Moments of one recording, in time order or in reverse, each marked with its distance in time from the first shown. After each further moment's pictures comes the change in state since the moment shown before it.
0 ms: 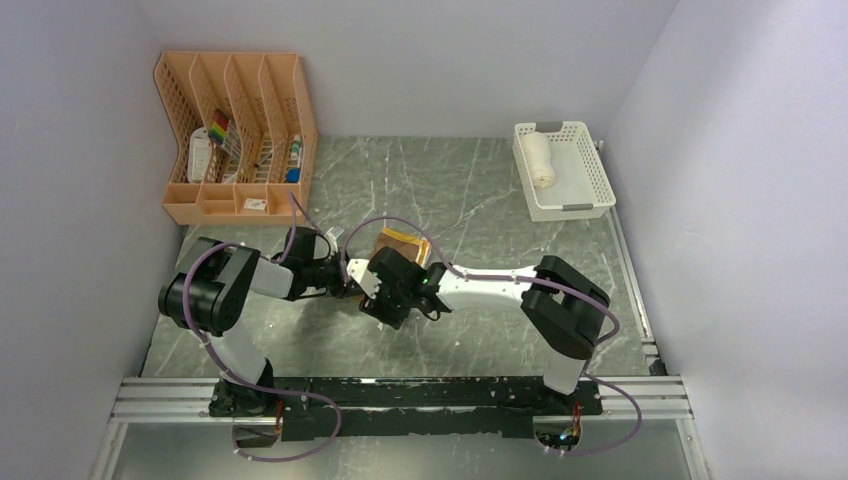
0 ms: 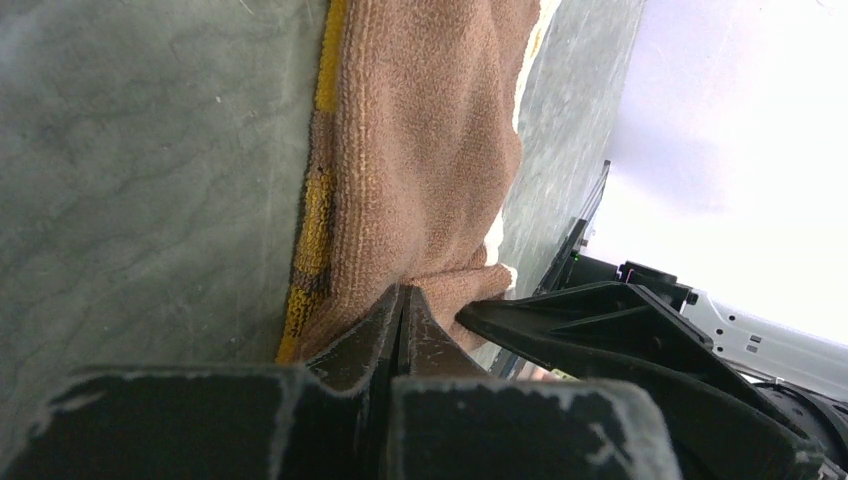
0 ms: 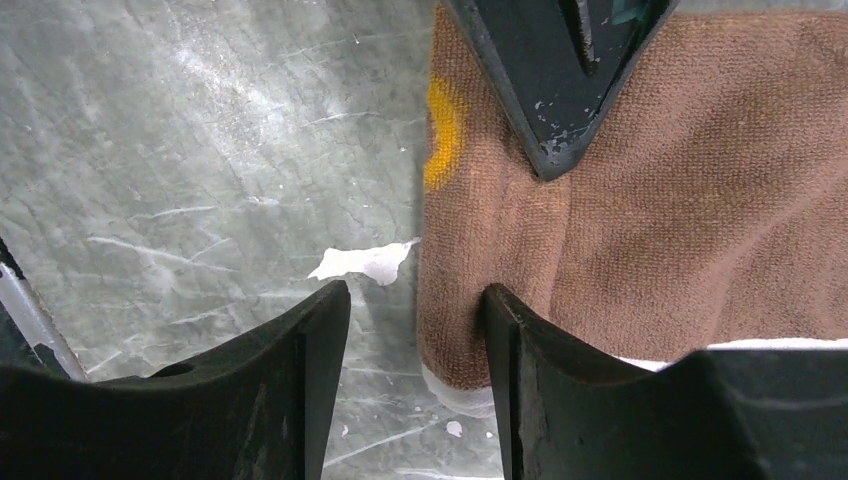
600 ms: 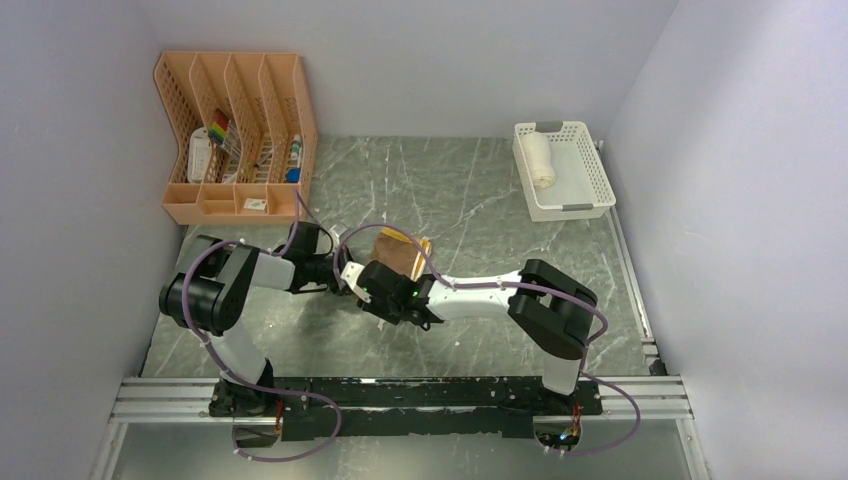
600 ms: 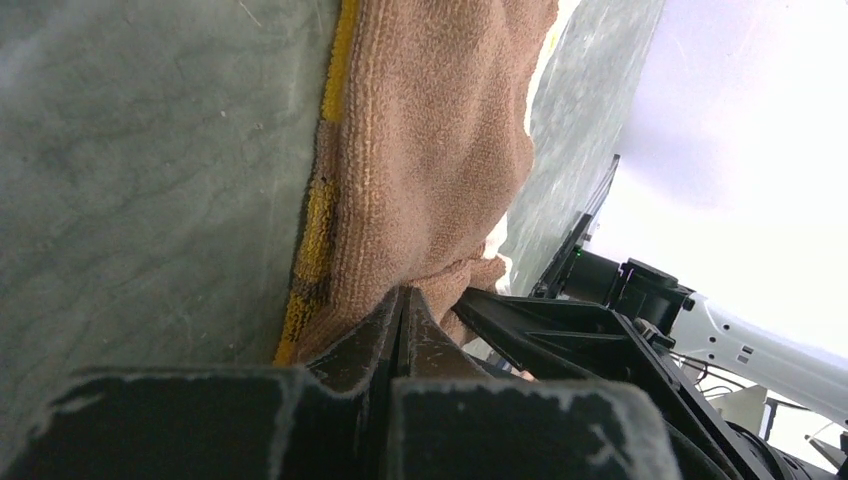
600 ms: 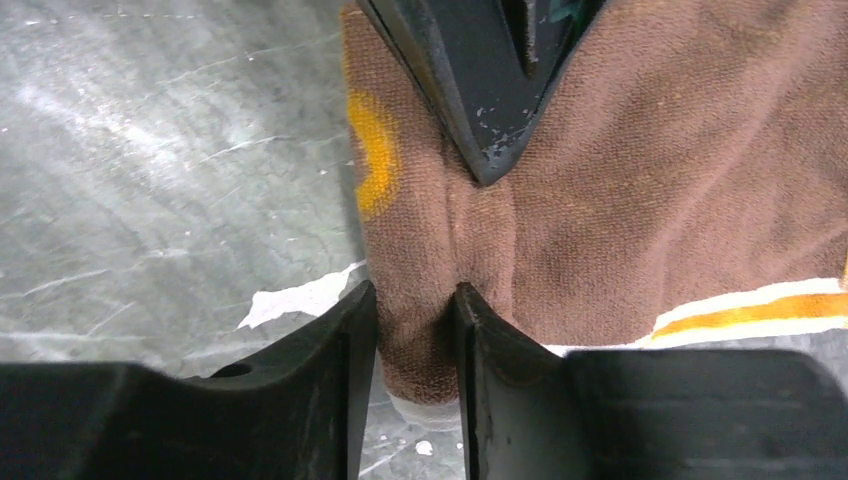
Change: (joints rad) left arm 0.000 0.003 0.067 -0.141 -0.001 0.027; right arm 0.072 0.056 0.000 0.052 0.278 0.020
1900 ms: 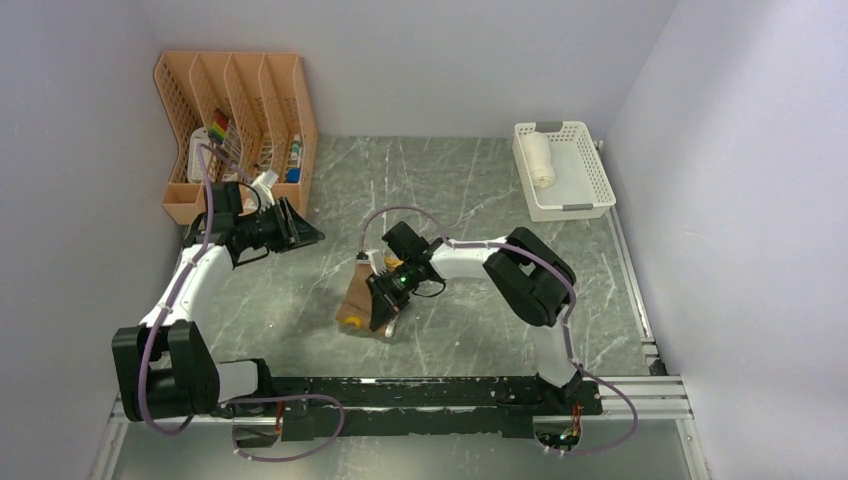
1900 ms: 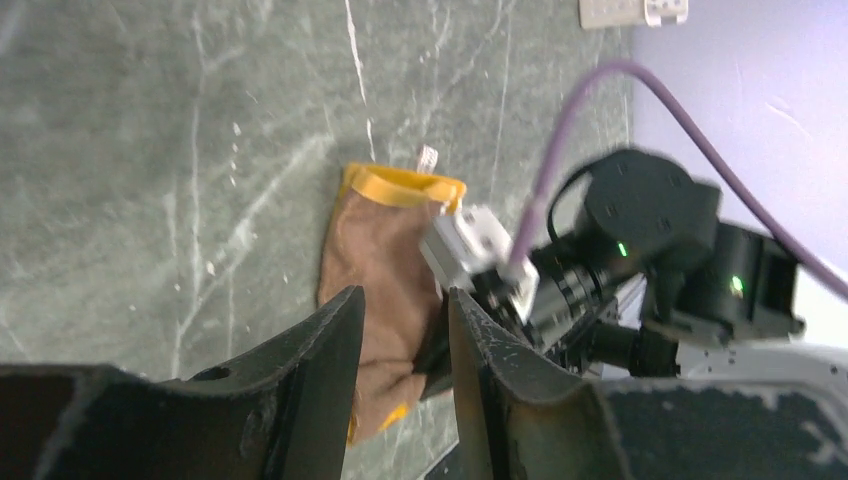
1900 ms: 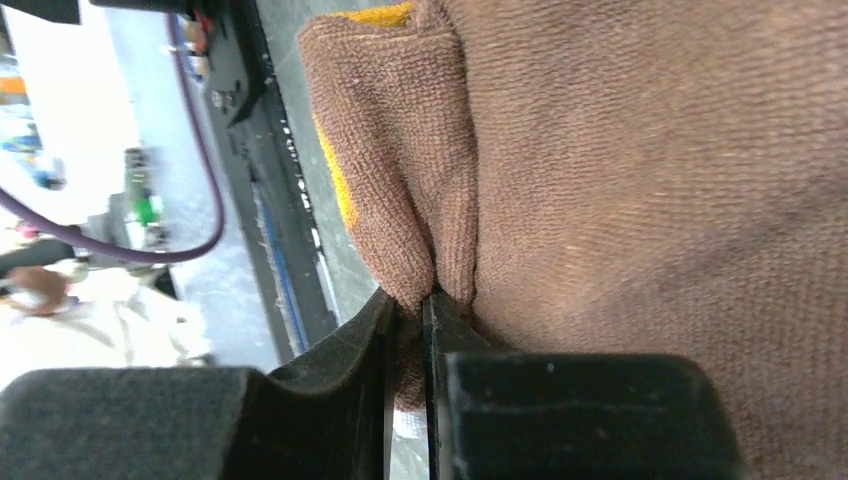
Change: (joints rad) left arm 0.369 -0.457 0.307 -0.676 -0.022 0.374; right arm -0.269 0.174 0.097 -0.024 -1.010 0.304
